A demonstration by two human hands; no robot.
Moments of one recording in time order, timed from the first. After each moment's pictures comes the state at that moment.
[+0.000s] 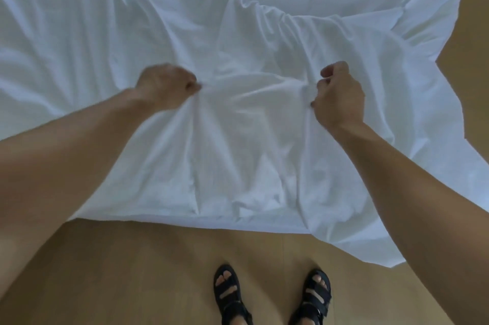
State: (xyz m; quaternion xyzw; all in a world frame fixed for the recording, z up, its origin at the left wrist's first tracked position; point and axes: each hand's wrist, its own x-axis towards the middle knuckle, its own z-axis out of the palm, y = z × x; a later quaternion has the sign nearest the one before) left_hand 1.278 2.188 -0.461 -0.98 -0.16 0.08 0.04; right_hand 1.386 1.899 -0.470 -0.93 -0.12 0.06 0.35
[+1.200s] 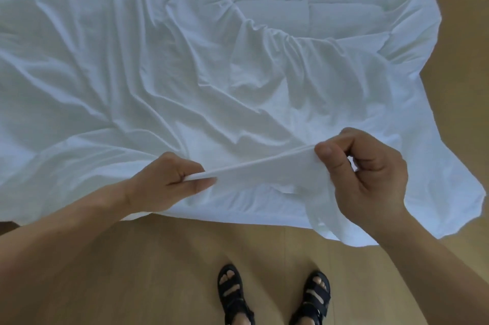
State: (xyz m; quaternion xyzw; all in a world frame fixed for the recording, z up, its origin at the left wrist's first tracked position) left_hand 1.096 2.101 -0.405 -0.92 0.02 0.03 -0.39; right_hand 1.229 1.824 -0.360 -0.77 -0.32 -0.05 0.54
